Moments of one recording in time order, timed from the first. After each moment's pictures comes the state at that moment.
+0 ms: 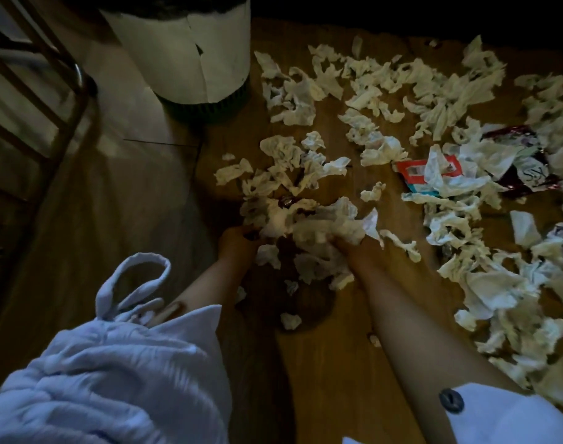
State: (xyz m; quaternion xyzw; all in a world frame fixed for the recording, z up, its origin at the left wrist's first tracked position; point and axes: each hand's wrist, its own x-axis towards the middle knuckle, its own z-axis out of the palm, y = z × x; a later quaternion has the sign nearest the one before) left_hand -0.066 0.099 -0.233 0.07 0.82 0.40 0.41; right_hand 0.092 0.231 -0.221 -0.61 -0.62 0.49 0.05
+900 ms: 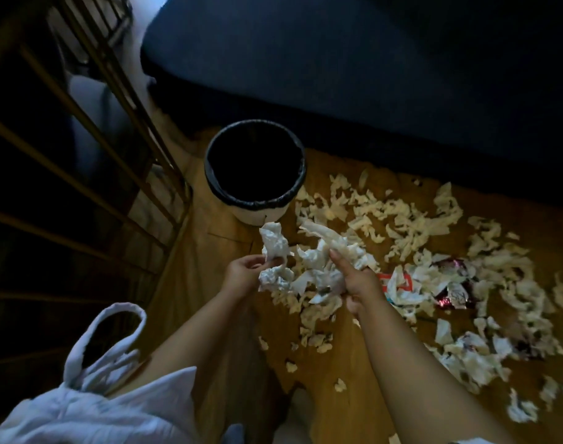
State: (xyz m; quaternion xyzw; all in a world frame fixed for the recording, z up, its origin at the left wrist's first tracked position) left_hand -0.167 0.103 0.196 -0.04 0.71 0.52 0.47; right_hand -0.050 0.260 0.176 -0.60 -0.38 0.70 0.07
